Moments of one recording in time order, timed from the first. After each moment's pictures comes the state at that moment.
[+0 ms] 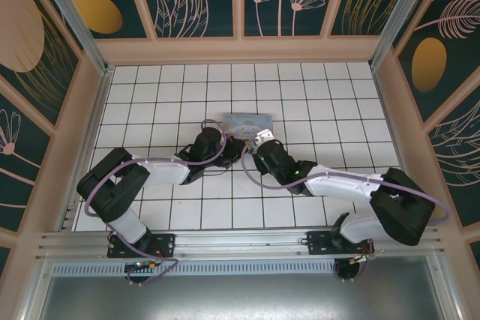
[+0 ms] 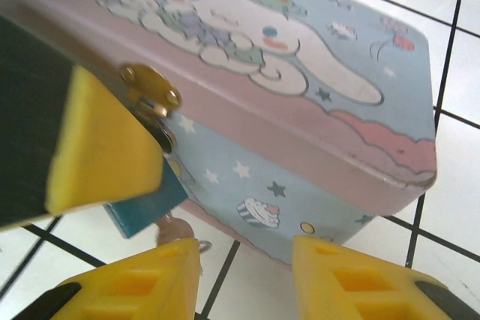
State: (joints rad) left arm -0.75 1.66 0.68 0.51 0.29 -1.29; right arm 0.93 1.33 0.62 0.01 0.40 0.21
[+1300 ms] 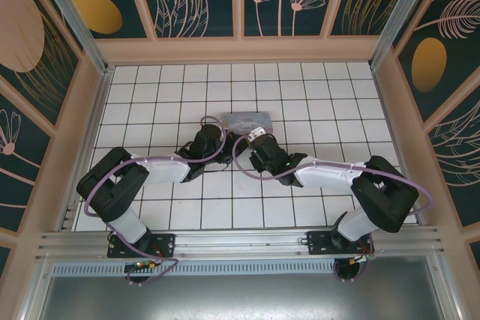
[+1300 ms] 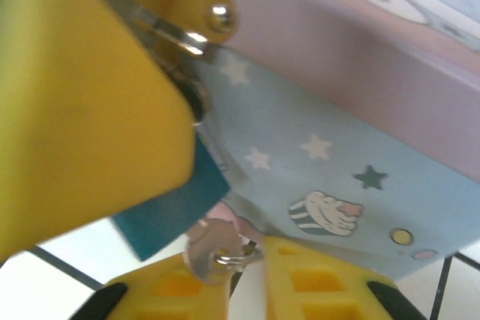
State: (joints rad) left arm -0.74 1.66 0.70 0.52 0.27 -1.29; right arm 0.88 1.49 0.72 -0.03 0.32 0.15
